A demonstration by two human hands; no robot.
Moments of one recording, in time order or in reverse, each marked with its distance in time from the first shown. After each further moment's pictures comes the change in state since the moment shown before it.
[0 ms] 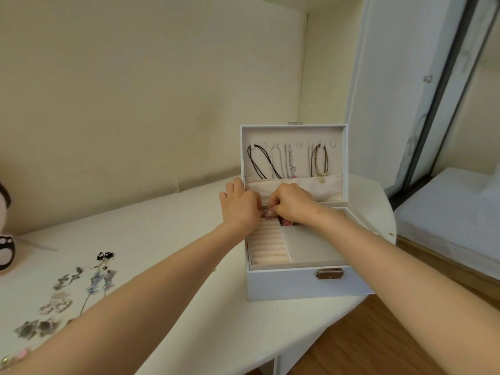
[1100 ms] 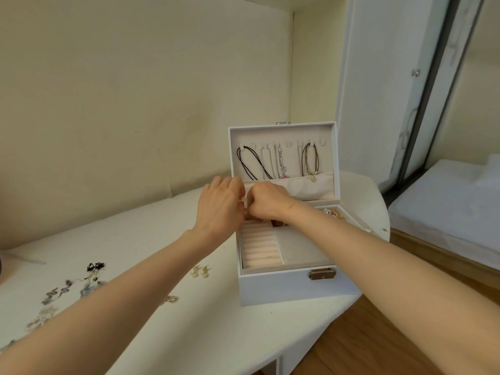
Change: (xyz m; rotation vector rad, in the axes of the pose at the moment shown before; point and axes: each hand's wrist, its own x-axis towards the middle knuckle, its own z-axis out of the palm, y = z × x) left_hand -0.011 -0.022 -0.019 0.039 0.278 0.268; right_hand 0.011 -0.022 0.003 -0.045 0.003 -0.074
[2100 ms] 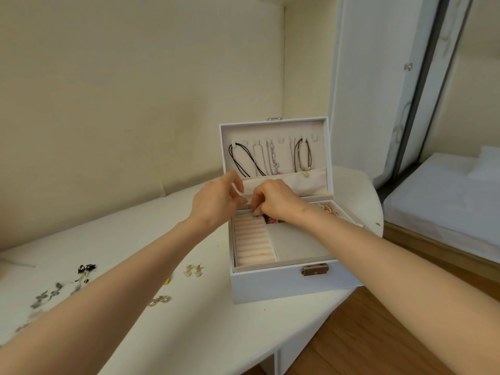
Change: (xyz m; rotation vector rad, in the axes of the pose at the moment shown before) left_hand 0.012 0.004 -0.007 -0.341 -0.208 -0.159; right_hand -0.010 0.030 0.004 0.202 0.096 -0.041
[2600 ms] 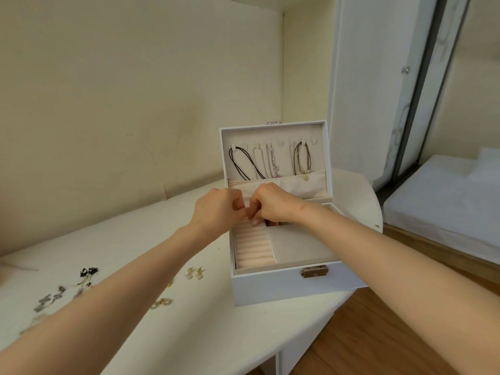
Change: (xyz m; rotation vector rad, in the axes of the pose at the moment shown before) left_hand -0.005 -0.002 0.004 0.172 -0.033 0.034; right_hand -0.003 -0.010 -0.009 -0.060 -0.171 -0.042
